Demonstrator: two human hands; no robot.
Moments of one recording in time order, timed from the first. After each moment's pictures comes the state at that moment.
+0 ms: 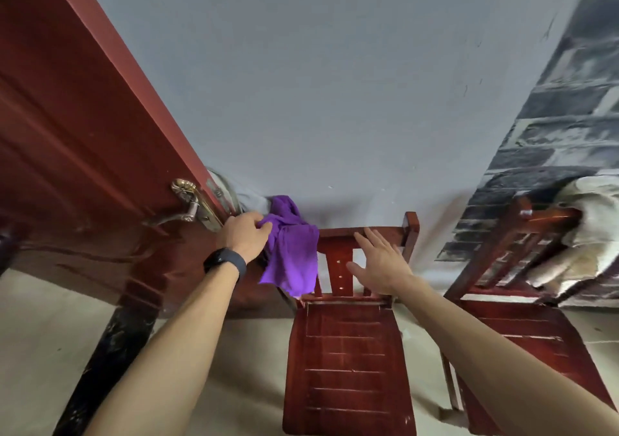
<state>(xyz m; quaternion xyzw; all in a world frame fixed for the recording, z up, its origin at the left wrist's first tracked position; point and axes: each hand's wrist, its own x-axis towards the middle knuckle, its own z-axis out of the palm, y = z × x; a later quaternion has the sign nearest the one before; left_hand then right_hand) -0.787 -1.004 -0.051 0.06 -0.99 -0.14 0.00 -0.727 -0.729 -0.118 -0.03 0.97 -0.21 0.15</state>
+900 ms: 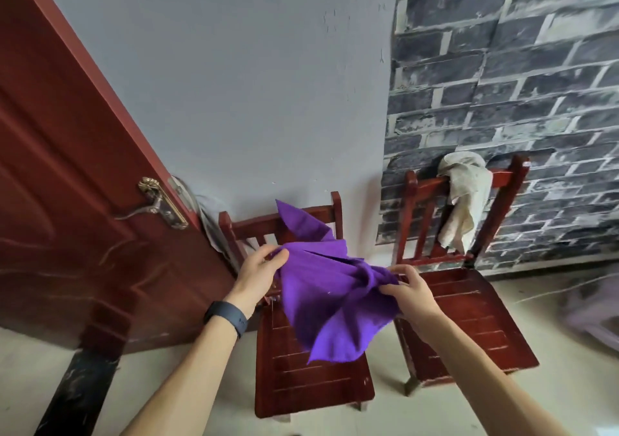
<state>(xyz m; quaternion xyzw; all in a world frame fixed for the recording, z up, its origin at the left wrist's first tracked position) -0.572 -0.891 -0.025 0.04 -0.78 -0.61 -0.13 -0.479 -0.631 -0.076 0.32 0.67 -0.67 0.04</state>
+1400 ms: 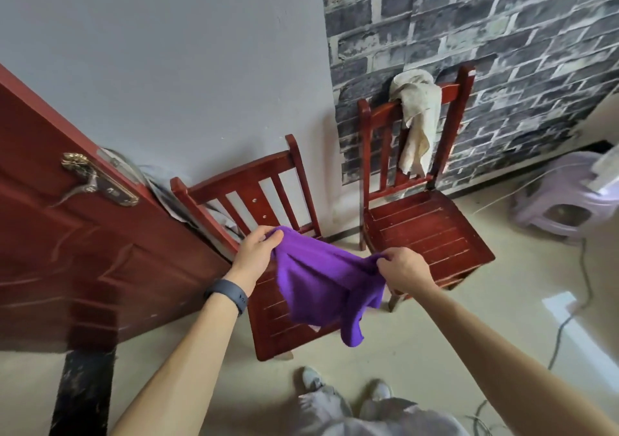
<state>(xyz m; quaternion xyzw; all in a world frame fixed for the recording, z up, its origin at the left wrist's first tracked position) -0.539 -0.872 -0.078 0.03 -0.81 -0.54 -0.25 -0.403 -0.625 -0.132 0.34 0.86 -0.36 0.14</state>
